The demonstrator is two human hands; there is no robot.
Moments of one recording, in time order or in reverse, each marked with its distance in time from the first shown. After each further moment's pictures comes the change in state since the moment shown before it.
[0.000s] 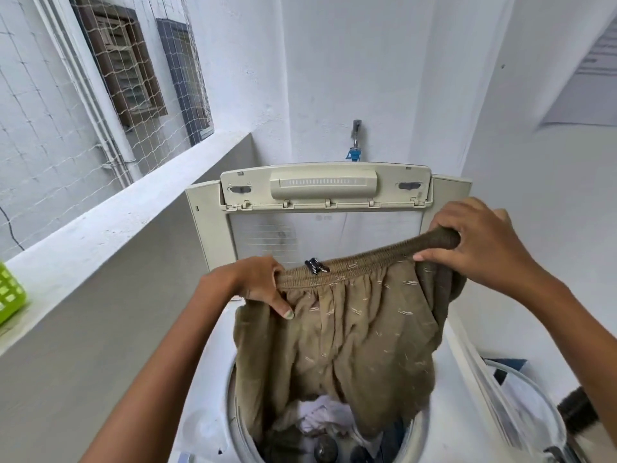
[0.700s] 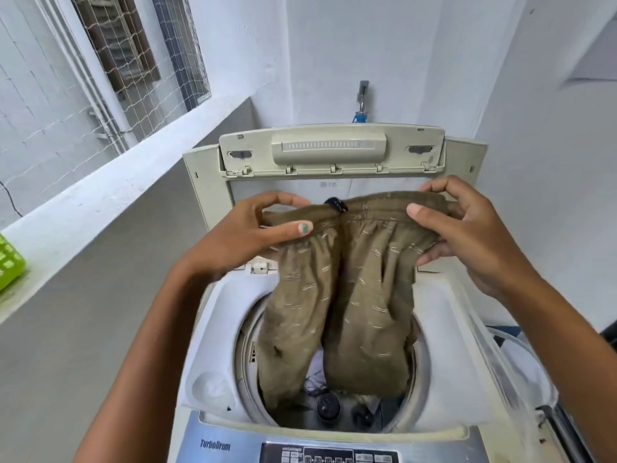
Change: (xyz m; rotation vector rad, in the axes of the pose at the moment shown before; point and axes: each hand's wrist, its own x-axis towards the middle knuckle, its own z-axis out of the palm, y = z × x) left_hand -0.065 0.023 -0.006 -0.872 0.277 0.279; right_hand -0.023 -0.057 0.012 1.065 0.011 0.373
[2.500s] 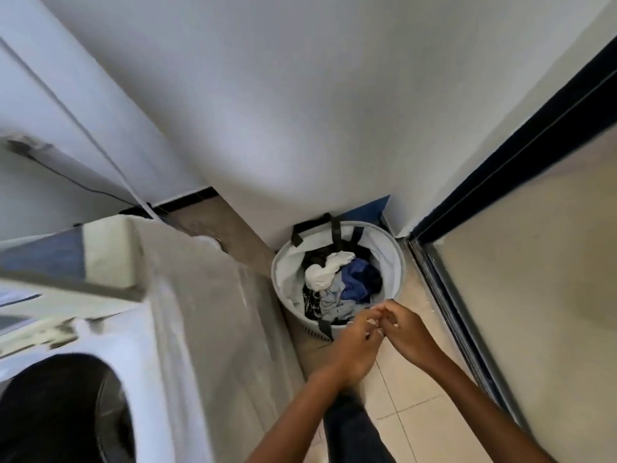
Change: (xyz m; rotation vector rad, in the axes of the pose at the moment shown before) left_hand 0.217 -0.160 0.614 0.081 -0.700 -0.597; right_hand -0.057 0.455 -0.367 -0.312 -0.022 0.880
